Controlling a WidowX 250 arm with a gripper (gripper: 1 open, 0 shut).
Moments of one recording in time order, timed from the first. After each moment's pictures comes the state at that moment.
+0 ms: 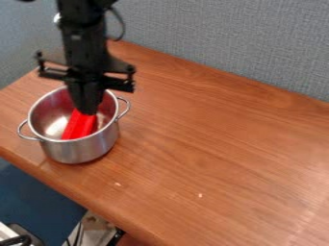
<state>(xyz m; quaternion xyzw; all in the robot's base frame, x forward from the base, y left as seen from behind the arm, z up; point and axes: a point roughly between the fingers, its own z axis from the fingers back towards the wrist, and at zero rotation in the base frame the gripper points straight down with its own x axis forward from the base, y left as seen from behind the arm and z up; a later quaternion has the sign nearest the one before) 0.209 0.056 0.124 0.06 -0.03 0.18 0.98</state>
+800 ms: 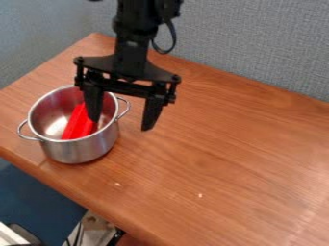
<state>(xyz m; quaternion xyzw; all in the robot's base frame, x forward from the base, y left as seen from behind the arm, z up) 0.211 0.022 0.113 0.10 0.04 0.25 0.96</state>
